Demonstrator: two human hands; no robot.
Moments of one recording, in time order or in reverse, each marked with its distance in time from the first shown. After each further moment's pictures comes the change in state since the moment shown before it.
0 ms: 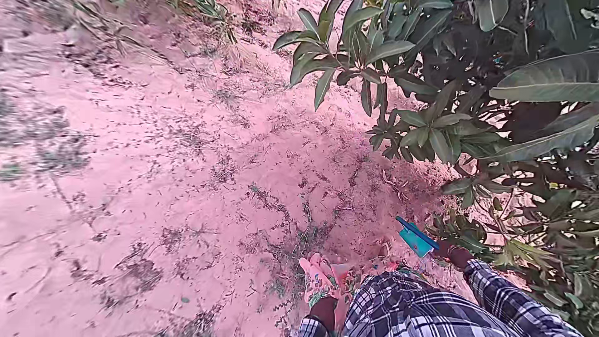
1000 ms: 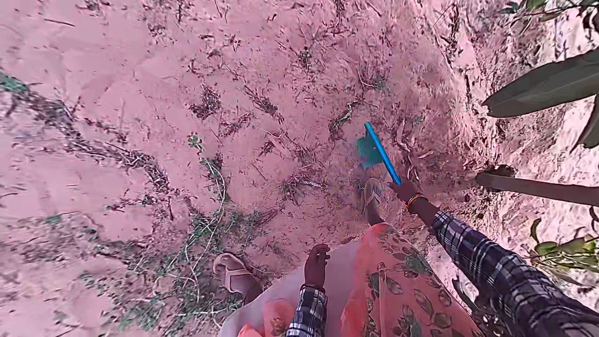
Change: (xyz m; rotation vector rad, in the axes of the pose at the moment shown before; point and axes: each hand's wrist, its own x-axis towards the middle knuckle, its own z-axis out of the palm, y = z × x) left_hand 0.644 0.089 -0.048 -1.409 0.446 -0.107; right_hand 0.616 -0.161 -0.077 0.292 0.081 -0.115
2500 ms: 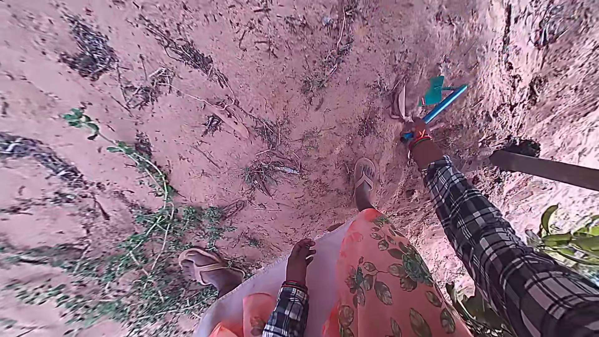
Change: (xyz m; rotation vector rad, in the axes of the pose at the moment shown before) left_hand 0.040 -0.014 0.050 -0.264 0.107 -0.315; right_hand 0.203 0.030 -0.046 1.472 0.179 0.082
